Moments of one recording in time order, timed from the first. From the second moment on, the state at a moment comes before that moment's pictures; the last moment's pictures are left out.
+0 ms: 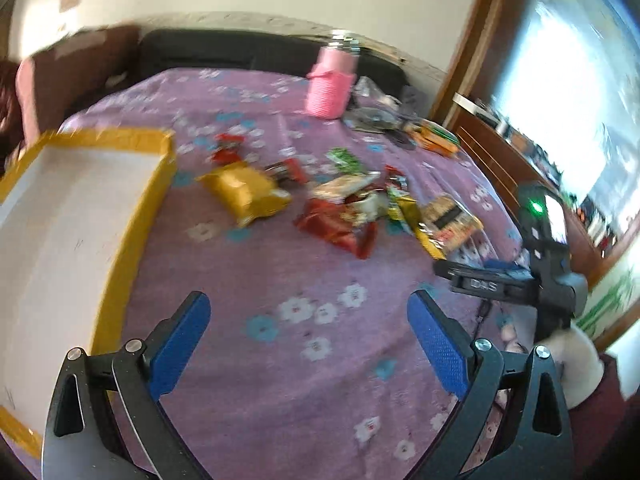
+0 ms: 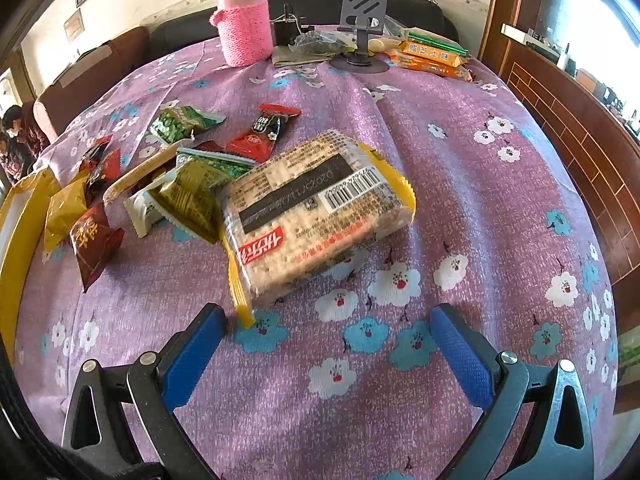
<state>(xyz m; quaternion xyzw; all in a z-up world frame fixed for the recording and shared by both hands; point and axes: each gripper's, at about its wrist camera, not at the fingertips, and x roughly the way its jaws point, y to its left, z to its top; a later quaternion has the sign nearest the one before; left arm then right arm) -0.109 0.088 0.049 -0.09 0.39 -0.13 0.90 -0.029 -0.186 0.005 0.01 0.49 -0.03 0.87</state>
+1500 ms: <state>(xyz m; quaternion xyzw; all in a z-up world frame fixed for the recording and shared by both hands) 0.038 0.107 0.039 -0.10 0.48 -0.10 0.87 -0.011 -0.062 0.022 0.03 0.45 0.21 0.87</state>
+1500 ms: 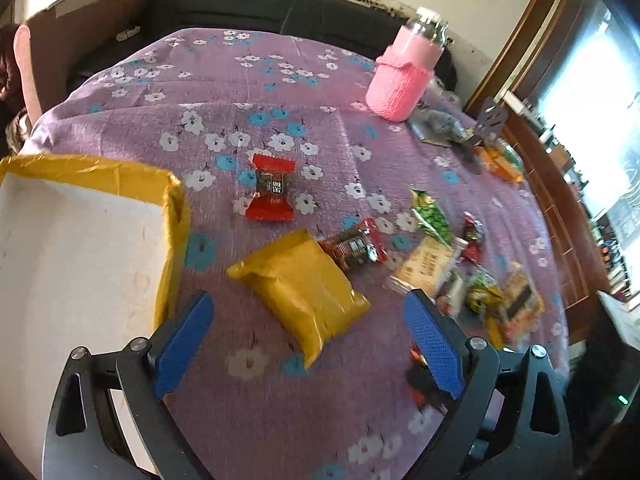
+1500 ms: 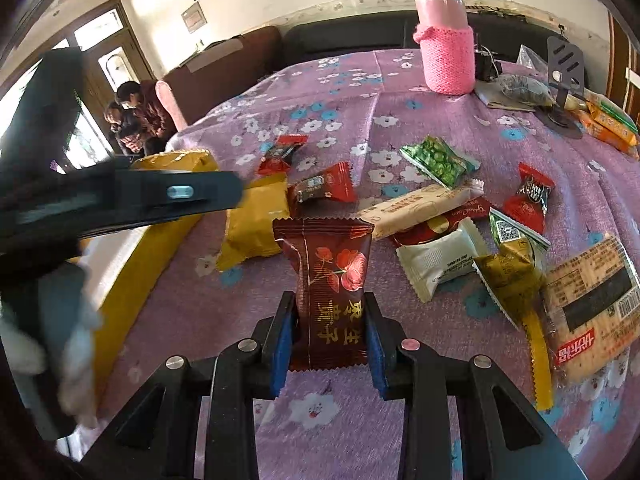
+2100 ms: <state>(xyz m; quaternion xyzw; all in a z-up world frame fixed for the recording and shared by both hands) 0.039 0.087 0.024 -0.02 0.47 -0.06 0.88 -0.008 -0.071 0.021 0.05 0.46 0.20 0.86</state>
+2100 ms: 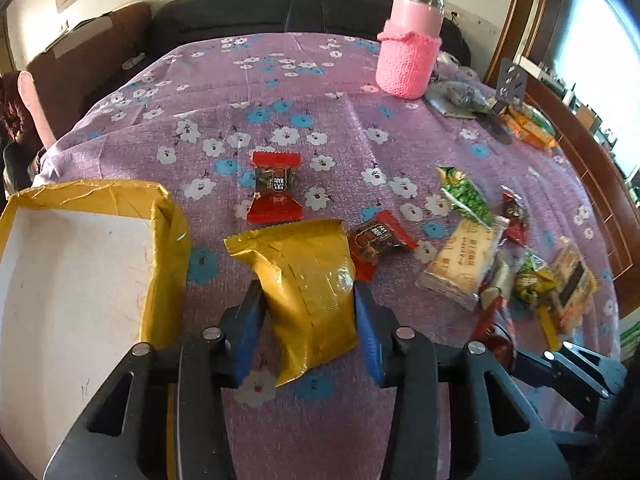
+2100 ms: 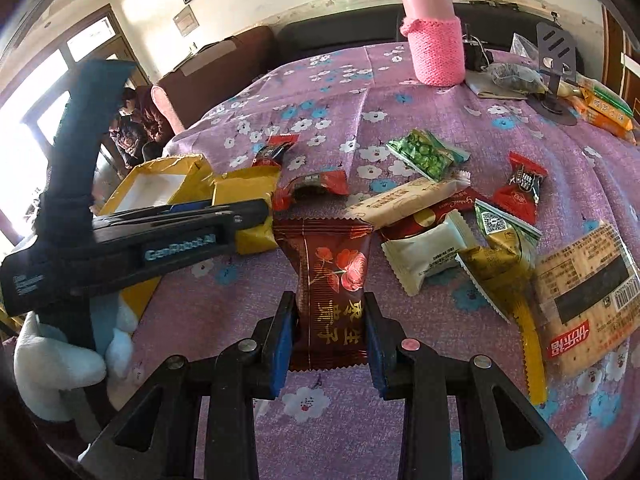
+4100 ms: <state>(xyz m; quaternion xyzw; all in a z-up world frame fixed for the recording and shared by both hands) -0.143 0.355 0.047 -0.22 0.40 0.10 0.88 -0.096 0.200 0.048 -0.05 0.47 0.40 0.79</state>
